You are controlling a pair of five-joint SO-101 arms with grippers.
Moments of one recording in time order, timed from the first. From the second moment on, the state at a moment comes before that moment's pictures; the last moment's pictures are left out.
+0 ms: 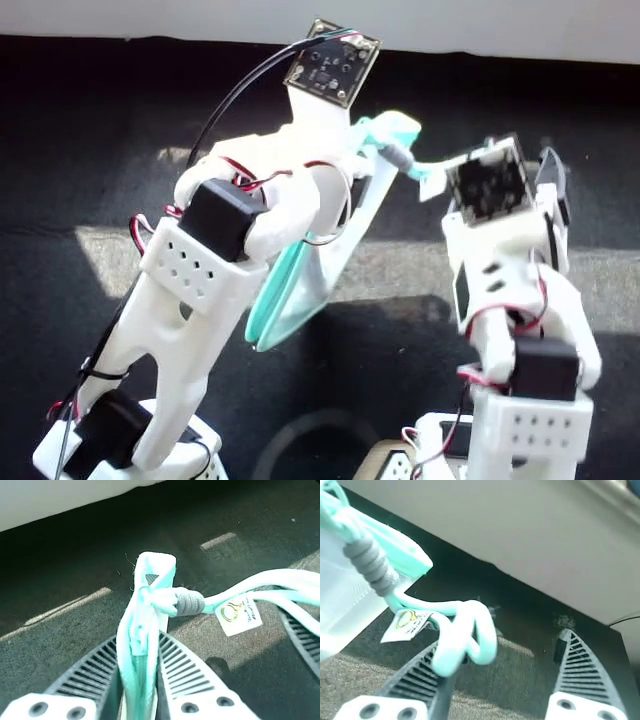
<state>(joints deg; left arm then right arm) 29.5 -16.0 -13.4 76.4 7.5 -2.3 -62.3 33.3 55.0 30.8</state>
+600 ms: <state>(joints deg) 26.8 -16.0 -13.1 75.3 7.4 12.7 -80.2 66.2 42.2 20.3</state>
